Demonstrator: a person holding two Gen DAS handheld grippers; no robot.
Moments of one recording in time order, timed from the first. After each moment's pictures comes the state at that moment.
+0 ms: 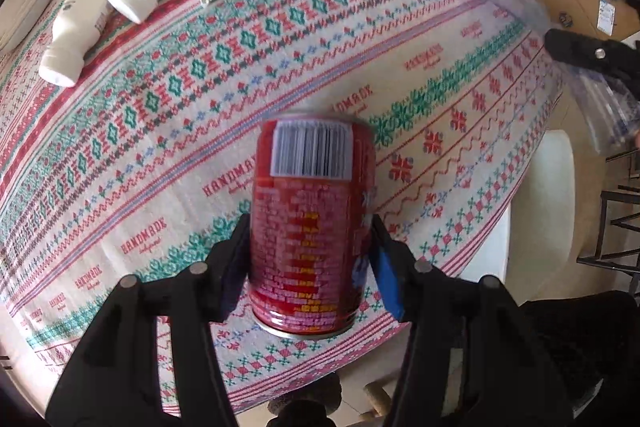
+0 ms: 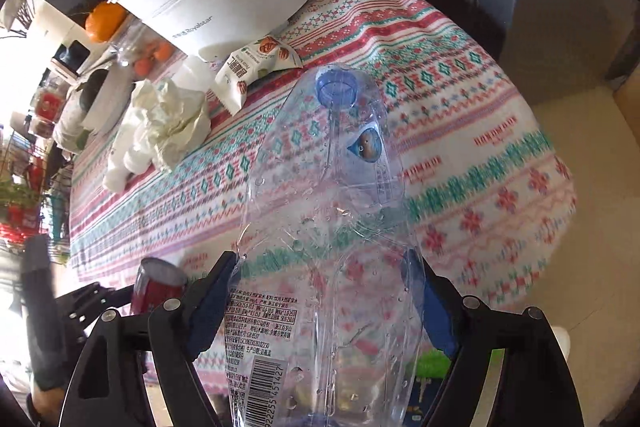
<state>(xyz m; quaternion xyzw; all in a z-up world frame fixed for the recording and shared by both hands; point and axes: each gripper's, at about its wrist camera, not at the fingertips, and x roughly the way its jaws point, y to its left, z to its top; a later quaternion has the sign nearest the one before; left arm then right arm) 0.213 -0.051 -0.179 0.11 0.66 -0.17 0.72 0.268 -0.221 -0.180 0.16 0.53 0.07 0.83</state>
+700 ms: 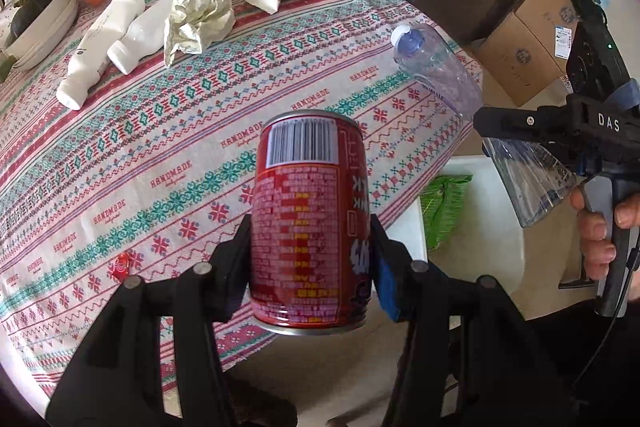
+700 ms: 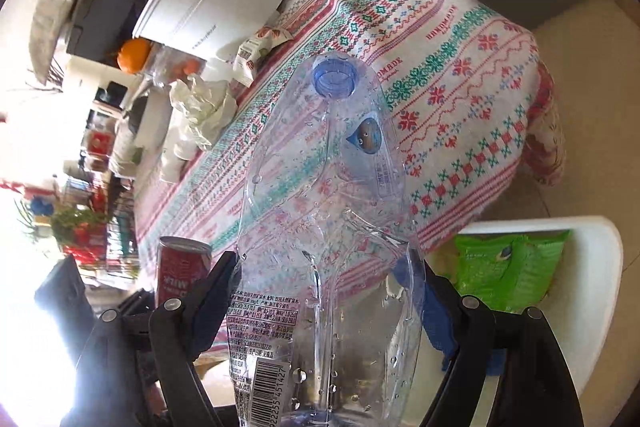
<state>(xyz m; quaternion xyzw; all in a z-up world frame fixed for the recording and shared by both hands) 0.141 -0.066 -0.109 0.05 0.58 -0.21 0.79 0.140 -0.294 -0.191 0.31 0.51 0.13 0.79</state>
